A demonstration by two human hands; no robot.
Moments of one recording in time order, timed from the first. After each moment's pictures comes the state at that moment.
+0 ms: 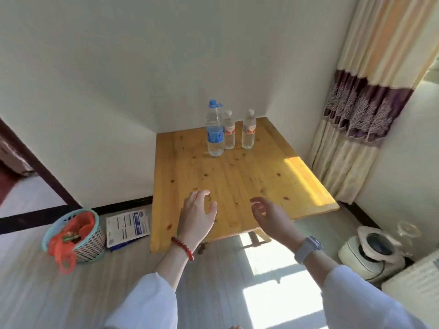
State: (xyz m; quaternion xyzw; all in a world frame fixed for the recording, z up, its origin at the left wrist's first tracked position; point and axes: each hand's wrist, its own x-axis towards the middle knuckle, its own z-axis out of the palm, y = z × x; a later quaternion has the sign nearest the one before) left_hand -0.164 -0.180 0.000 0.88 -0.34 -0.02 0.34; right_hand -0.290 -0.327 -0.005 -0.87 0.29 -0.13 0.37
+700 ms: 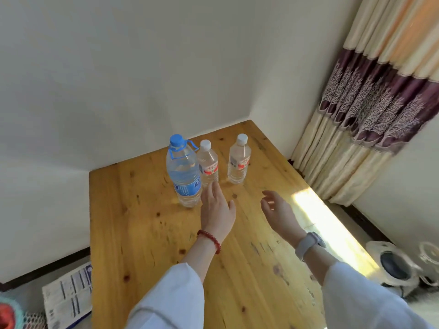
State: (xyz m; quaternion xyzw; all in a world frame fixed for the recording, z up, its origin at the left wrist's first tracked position) left_hand 0.111 -0.517 -0.063 0.87 -0.38 -0.10 0.29; right_hand -0.012 -0.609 -0.064 -0.79 0.46 -0.15 0.38
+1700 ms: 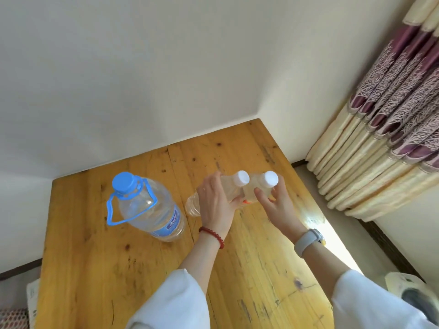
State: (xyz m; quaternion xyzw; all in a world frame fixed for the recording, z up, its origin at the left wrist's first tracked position) left_hand 0.178 -0.675 -0.117 0.87 -0.35 -0.02 0.36; right_hand 0.066 -0.769 -0.114 -0.73 0.33 -0.23 0.55
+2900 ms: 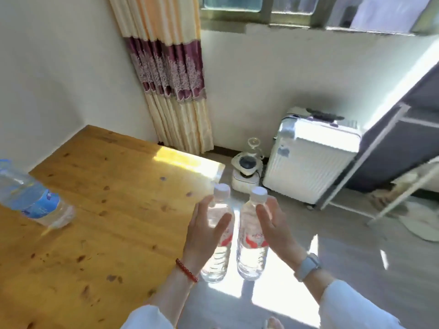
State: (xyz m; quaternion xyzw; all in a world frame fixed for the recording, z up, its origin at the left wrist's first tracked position) left_hand -0.165 -0.355 -0.041 0.54 -0.66 -0.32 0.41; right_hand -0.337 -0.335 -0.030 -0.56 0.61 -0.46 0.32
